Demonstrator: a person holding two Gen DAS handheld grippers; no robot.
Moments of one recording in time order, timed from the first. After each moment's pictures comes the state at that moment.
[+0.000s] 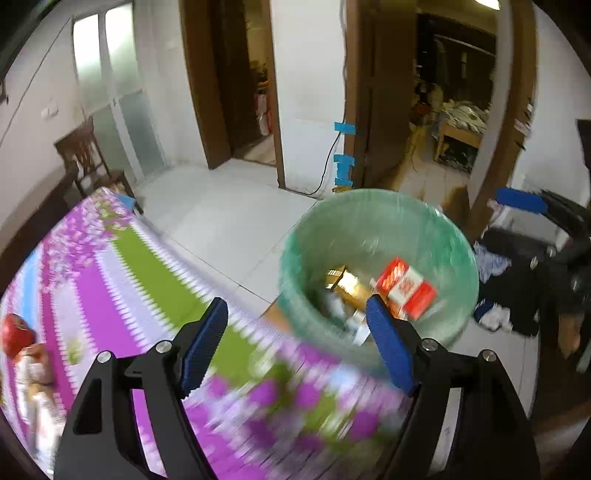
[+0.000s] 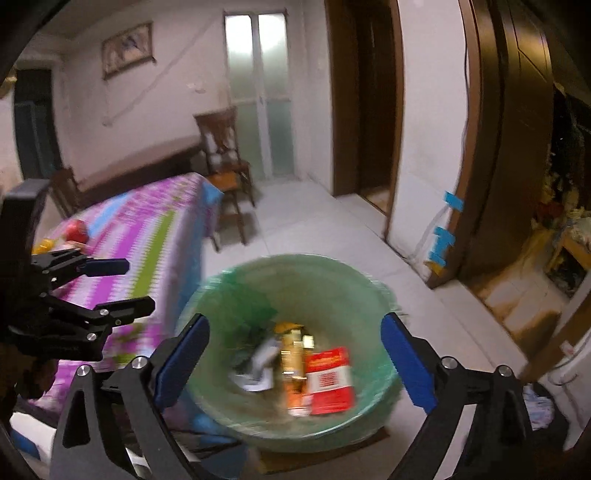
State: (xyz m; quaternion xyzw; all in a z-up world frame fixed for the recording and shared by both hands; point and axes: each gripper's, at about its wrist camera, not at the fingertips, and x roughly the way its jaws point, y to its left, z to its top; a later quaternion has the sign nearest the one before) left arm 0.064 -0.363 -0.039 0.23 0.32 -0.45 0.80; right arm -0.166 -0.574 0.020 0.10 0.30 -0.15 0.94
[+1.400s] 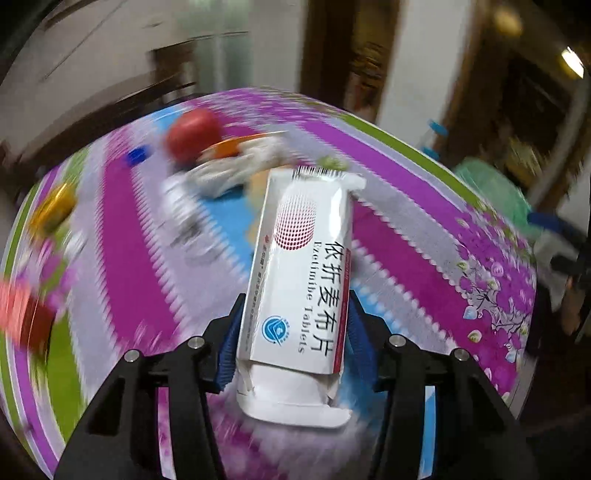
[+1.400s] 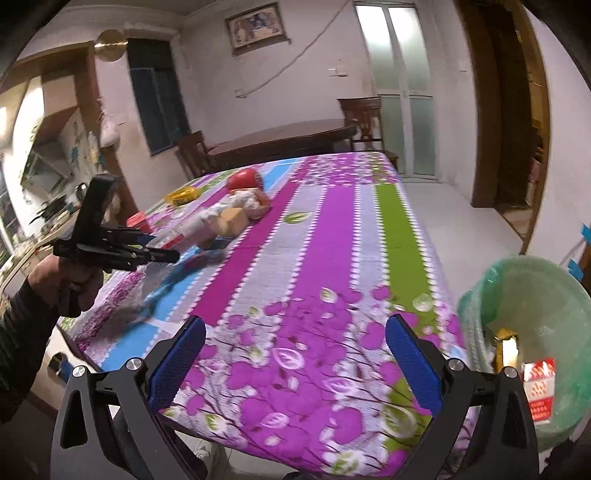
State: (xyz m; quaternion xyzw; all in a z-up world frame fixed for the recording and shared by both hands) left arm 0.157 -0.045 -0.068 0.12 0.42 -0.32 0.84; right arm -0.077 -0.363 -0.009 0.06 0.32 0.11 0.94
